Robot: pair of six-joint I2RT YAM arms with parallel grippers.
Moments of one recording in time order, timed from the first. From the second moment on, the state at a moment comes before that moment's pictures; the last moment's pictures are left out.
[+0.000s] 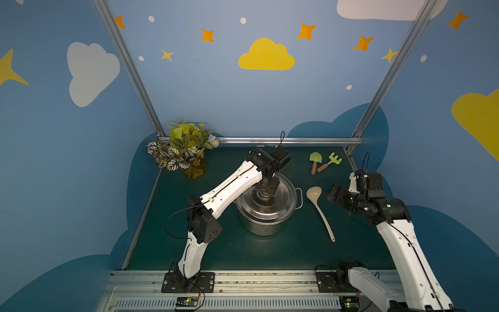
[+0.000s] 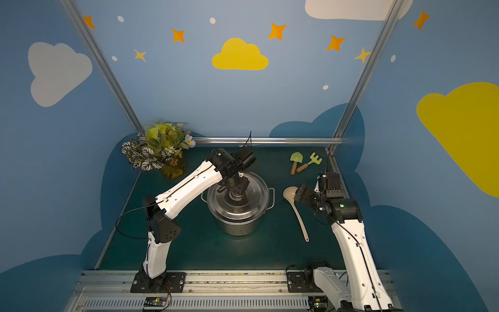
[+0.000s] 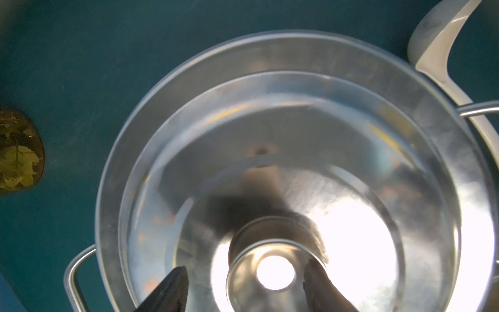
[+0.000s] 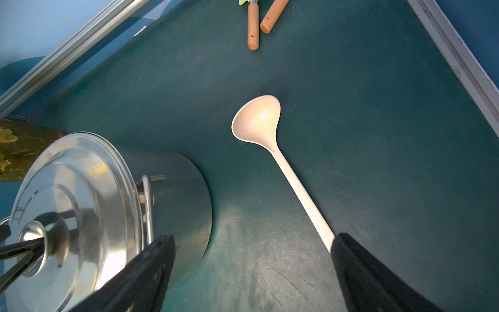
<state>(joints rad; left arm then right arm) -0.81 2.06 2.23 -1.48 -0.19 -0.34 0.11 0.97 1.09 -1.01 -0.06 0.49</state>
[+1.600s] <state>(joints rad) -0.84 2.05 2.21 -1.44 -0.13 -0.36 0.09 0.97 1.08 -1.01 -0.09 0.49</state>
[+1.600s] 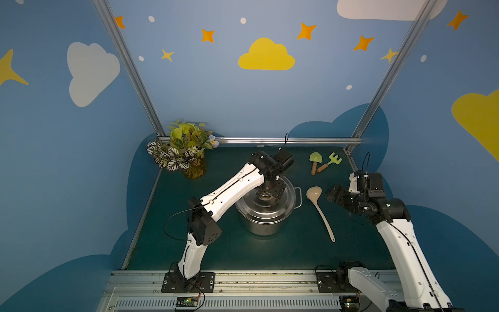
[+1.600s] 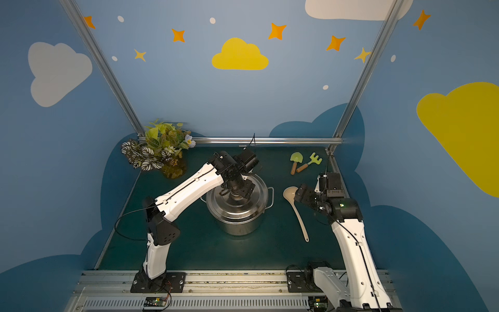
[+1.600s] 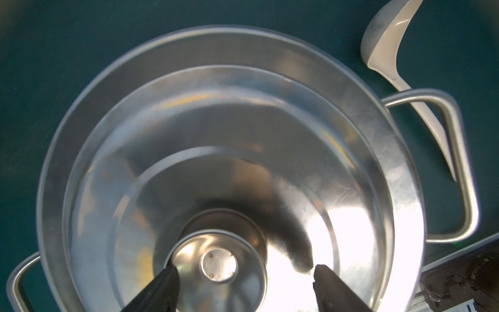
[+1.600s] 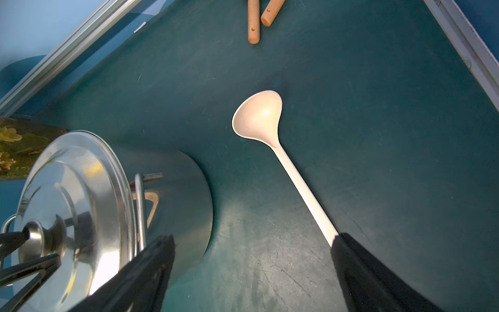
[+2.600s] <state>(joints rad) -0.82 2.03 2.15 -1.41 -0.13 -0.36 0.09 0.97 1.07 -1.01 -0.09 0.49</state>
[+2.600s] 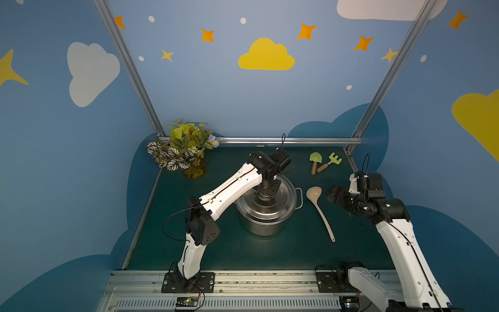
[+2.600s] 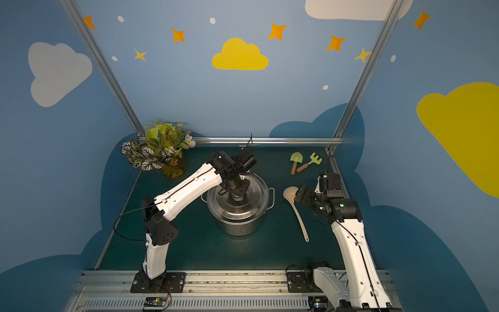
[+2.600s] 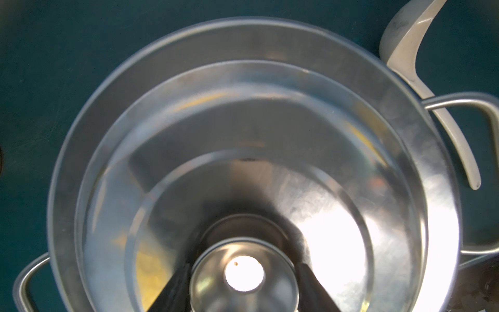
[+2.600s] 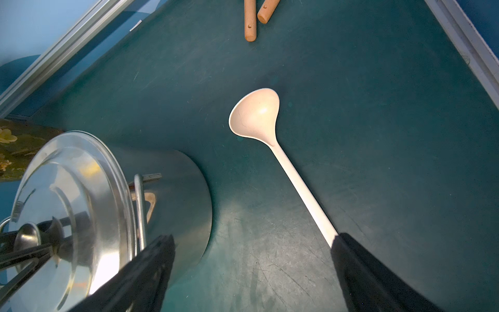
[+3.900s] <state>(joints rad) 0.22 1.13 0.86 -1.06 -0.06 -0.37 0.00 1.20 1.00 -1.02 -0.01 0.49</state>
